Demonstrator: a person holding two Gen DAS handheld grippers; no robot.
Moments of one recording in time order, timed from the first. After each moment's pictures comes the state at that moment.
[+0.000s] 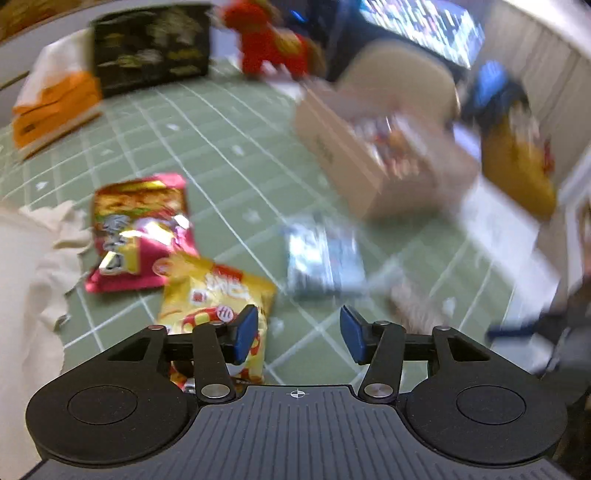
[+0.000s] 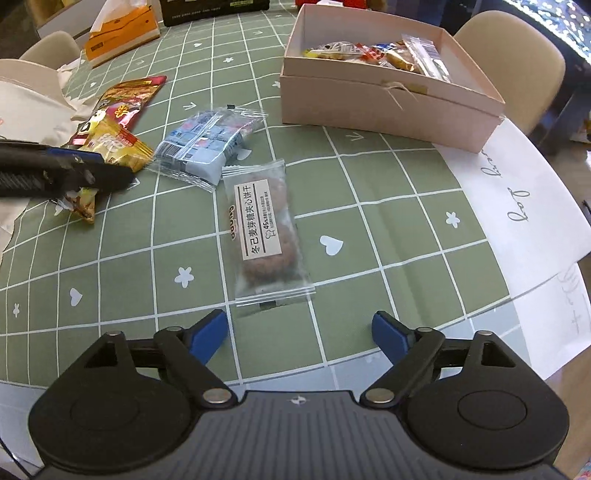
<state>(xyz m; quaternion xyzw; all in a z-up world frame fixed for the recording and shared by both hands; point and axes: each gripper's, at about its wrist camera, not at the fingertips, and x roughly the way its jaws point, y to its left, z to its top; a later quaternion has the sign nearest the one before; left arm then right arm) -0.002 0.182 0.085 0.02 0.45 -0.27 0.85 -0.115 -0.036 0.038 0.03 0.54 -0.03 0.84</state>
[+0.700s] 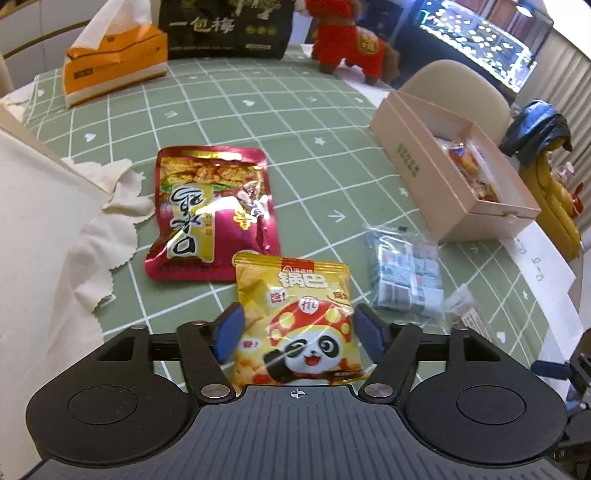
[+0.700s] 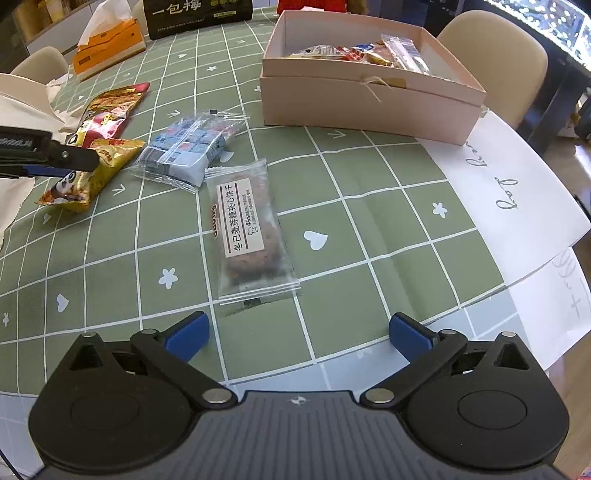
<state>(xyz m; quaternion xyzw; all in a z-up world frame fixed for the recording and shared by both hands) 0.033 0.211 0.053 -0.01 0.49 -0.22 0.84 -0.124 -0.040 0.029 0.04 0.52 -0.05 0.85</state>
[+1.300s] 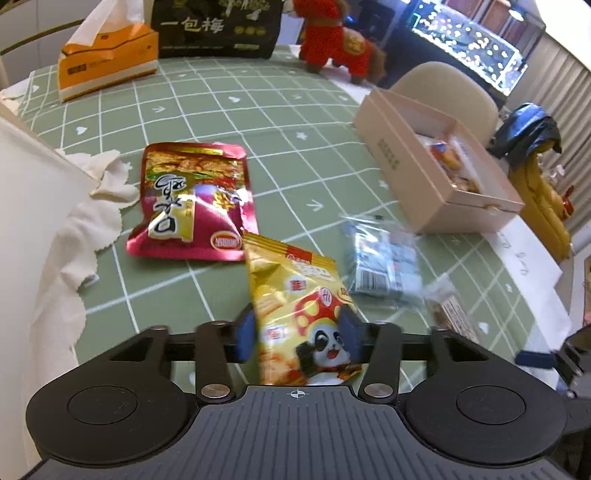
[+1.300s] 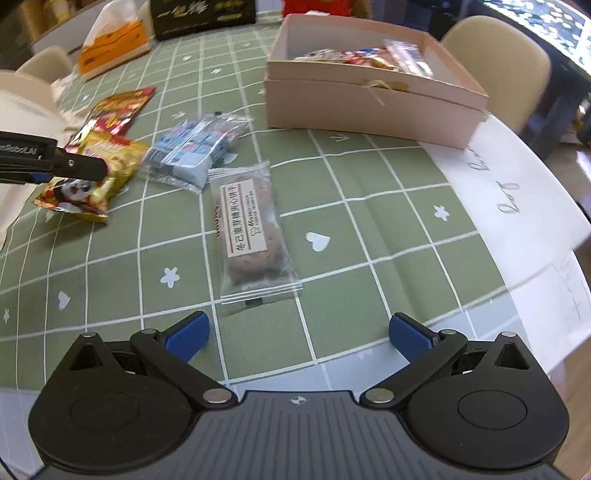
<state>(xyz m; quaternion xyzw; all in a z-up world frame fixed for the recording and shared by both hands) 0.009 0.209 0.057 -0.02 0.48 -0.24 0.84 -0.120 -0.041 0.031 0.03 0.53 -0.03 0.85</state>
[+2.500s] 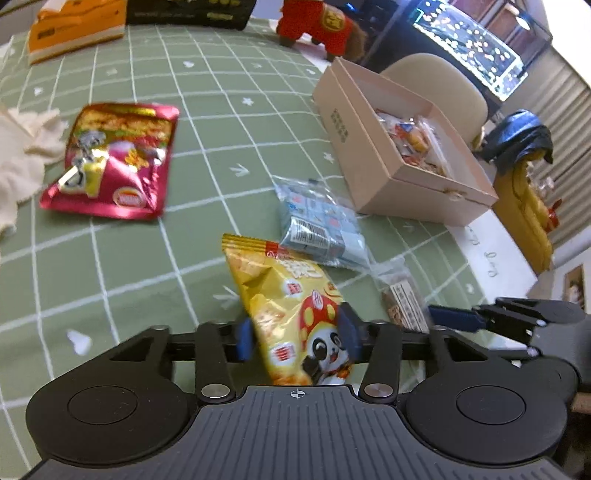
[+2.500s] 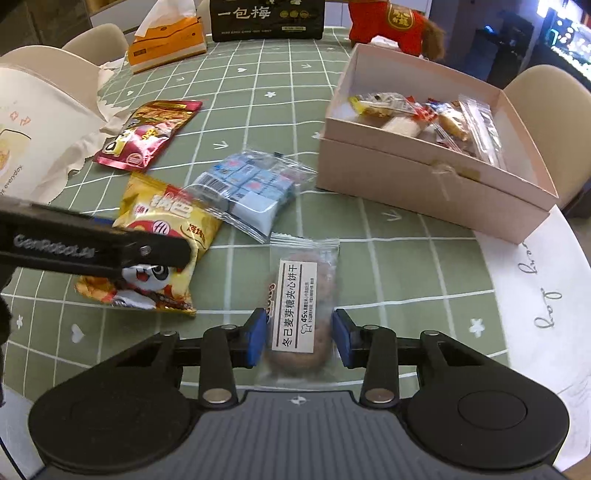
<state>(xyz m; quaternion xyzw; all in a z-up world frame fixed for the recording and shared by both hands) -0.006 0.148 0.044 -0.08 0.52 -0.25 0.82 -0.069 -0.050 0.044 -0.01 0.51 0.05 0.86</state>
